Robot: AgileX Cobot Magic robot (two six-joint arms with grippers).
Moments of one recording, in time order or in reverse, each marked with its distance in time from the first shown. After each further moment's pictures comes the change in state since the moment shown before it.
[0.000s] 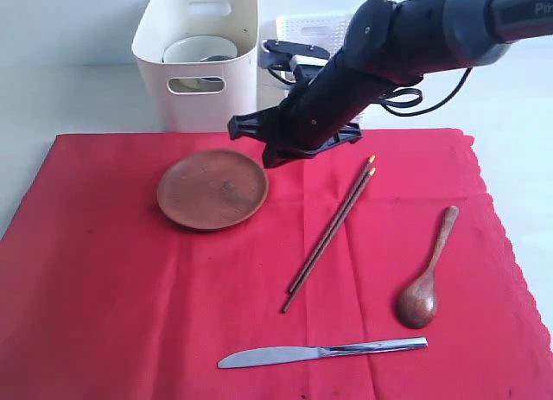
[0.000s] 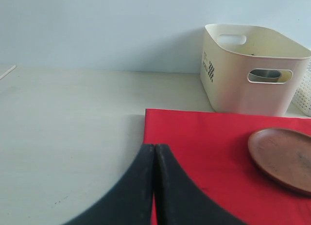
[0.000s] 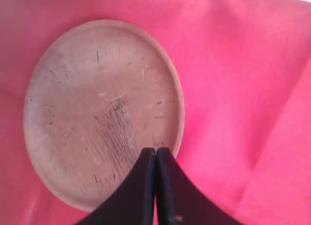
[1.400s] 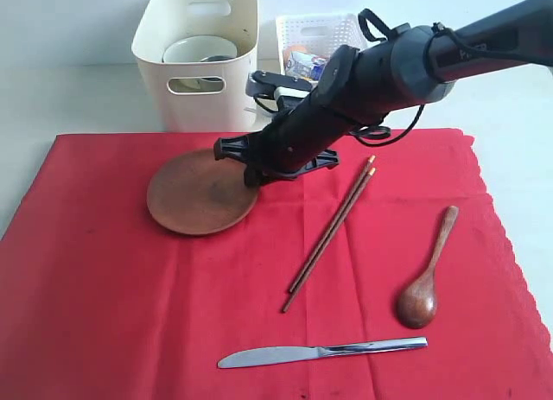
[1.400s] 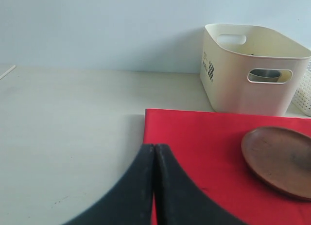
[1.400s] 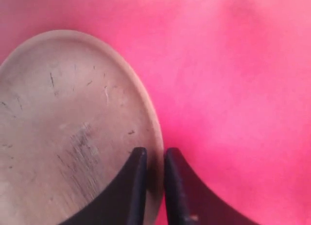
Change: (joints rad) left arm 0.000 0.000 0.000 0.000 0.000 0.000; right arm 0.028 0.152 -0.036 0.157 -0.117 -0.085
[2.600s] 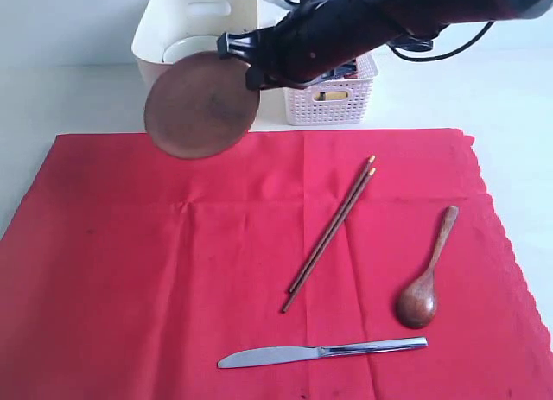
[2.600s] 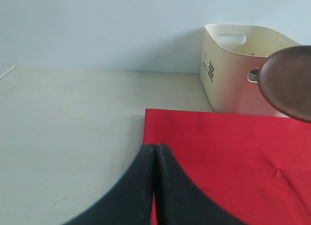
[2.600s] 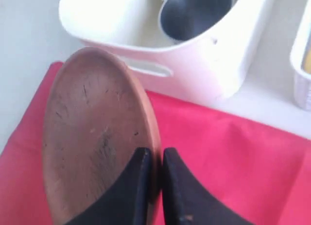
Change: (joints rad) left arm 0.000 0.000 0.000 0.000 0.000 0.000; right arm -0.043 -0.268 0.000 0.018 -0.023 -0.059
